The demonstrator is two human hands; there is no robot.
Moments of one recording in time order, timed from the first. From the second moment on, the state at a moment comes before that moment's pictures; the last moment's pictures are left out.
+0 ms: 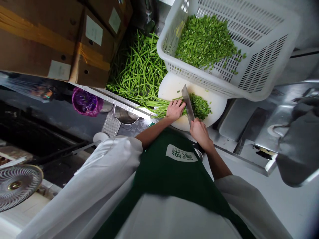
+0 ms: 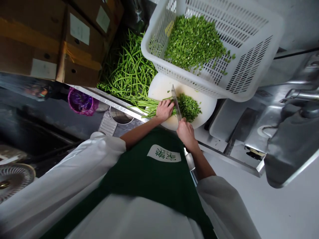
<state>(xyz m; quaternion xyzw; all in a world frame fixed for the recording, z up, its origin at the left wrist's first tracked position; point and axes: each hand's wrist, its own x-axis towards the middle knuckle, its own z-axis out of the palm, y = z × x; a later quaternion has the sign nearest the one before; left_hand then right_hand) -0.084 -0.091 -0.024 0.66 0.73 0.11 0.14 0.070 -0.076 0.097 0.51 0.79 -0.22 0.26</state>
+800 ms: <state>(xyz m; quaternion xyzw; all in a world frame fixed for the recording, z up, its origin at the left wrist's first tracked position) -0.091 -0.088 -0.005 0.73 0.68 -0.01 0.08 0.103 -0.071 0.058 0.54 0.79 -0.24 0.18</state>
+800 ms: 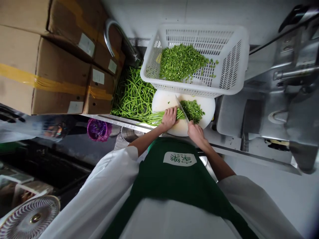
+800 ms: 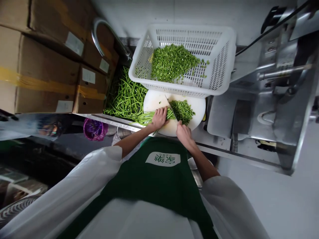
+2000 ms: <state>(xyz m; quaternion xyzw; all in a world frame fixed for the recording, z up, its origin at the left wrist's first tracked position) -0.087 -0.087 -0.023 0.71 0.69 0.08 0.14 0.087 -0.082 0.098 0.51 0.80 -0.19 0.25</state>
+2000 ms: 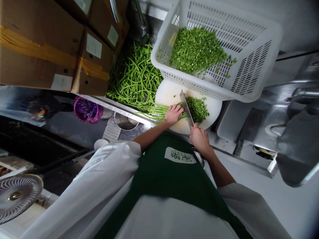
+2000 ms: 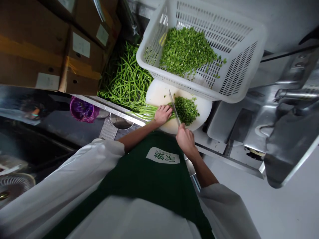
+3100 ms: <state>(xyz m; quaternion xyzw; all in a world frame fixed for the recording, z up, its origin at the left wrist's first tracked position) -0.090 -0.087 -0.037 0.65 0.72 0.18 0.14 0.058 -0.071 0.060 0.51 0.79 -0.23 0.23</state>
